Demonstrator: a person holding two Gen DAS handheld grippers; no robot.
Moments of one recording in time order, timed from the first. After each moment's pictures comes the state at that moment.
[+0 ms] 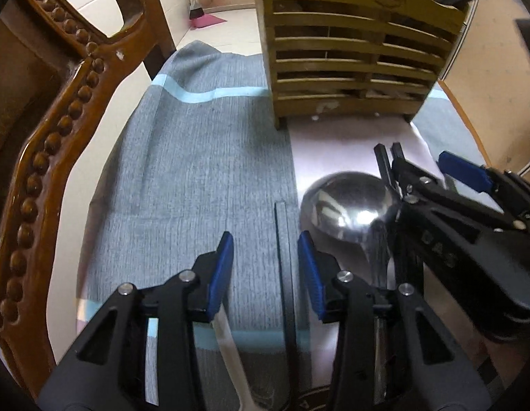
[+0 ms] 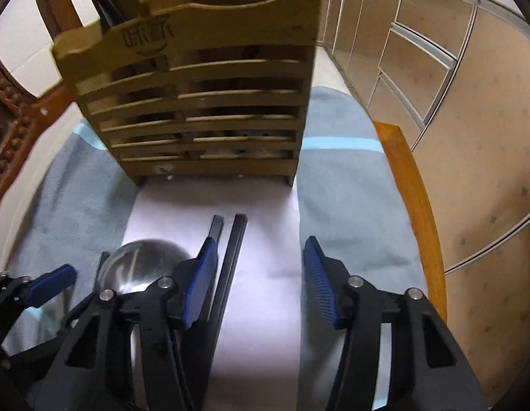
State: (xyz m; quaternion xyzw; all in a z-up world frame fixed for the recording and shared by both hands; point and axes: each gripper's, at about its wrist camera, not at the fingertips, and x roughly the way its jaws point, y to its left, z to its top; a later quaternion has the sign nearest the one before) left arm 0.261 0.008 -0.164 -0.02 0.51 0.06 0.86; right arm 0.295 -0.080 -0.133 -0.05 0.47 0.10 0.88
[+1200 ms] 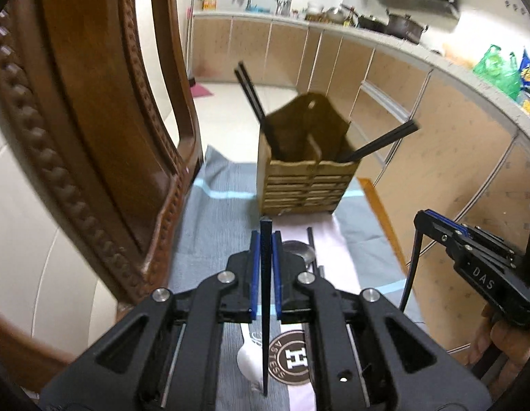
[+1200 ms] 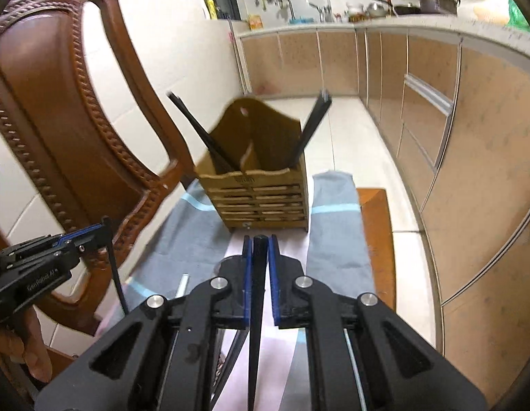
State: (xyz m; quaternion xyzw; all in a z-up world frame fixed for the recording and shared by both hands) left arm 0.147 0.032 0.005 -0.07 0.35 0.01 0.93; right arm 0.192 -0.156 0.009 0.04 0.35 0.22 0.91
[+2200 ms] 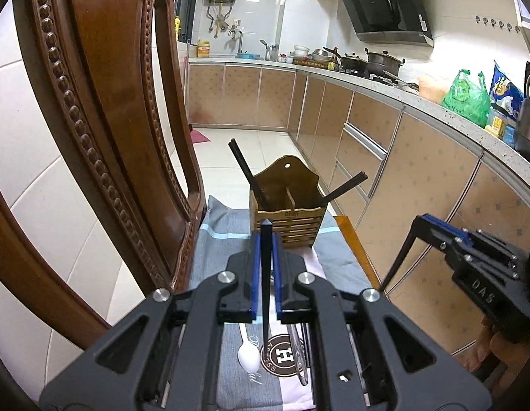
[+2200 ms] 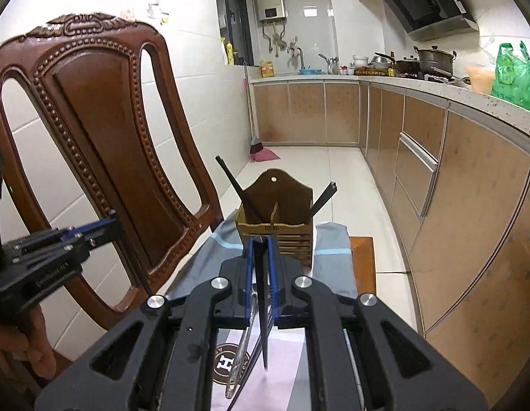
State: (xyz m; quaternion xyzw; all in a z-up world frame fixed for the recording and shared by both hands) left arm 0.075 0.029 0.075 -0.06 0.27 0.00 0.96; right arm 0.104 -0.157 0.094 0.02 0.26 0.22 0.94
